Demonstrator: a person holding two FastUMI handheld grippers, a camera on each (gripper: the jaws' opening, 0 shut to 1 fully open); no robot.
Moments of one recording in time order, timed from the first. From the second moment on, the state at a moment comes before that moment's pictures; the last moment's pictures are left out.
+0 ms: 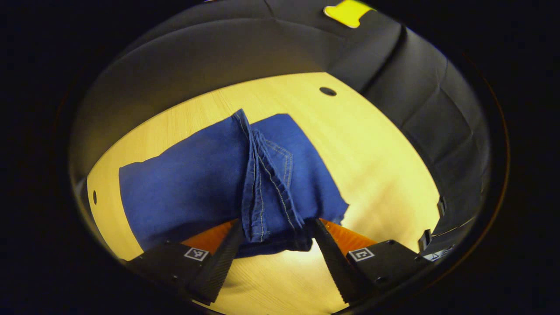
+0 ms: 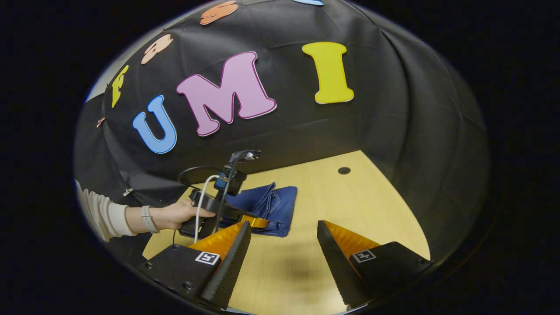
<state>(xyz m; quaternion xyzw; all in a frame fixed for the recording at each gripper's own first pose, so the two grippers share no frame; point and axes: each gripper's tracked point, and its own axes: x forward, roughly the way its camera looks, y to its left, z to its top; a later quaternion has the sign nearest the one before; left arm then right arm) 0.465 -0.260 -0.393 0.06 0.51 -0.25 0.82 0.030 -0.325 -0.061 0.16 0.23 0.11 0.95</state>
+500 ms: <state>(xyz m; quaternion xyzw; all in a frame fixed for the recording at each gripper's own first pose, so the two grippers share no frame) 0.329 -0.190 -0.162 0.02 0.24 -0.24 0.94 -0.025 -0.325 0.057 0.12 0.10 0.05 0.99</state>
